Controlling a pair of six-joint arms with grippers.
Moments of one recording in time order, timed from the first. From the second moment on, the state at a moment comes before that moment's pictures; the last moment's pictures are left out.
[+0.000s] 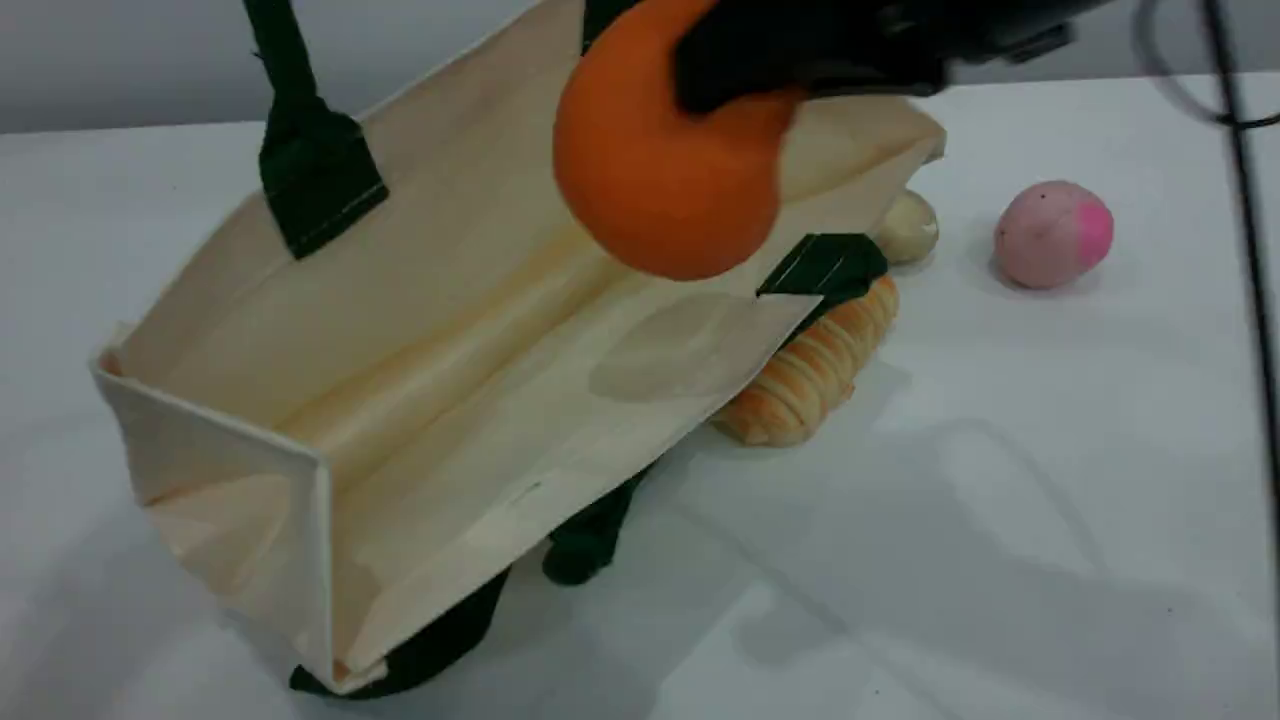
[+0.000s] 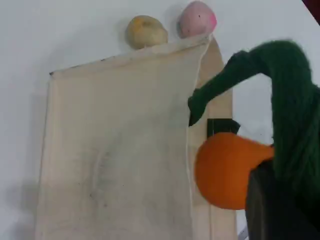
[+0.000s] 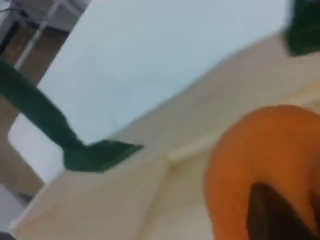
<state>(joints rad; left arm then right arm) -0.31 1.49 -1.52 -0.53 1.15 0.36 0.62 1.55 -0.77 1.66 0.46 -1.34</state>
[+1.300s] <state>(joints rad) -0.31 1.46 -1.52 -0.52 1.15 0.36 0.66 1.89 -0.99 1.74 0.72 -1.57</state>
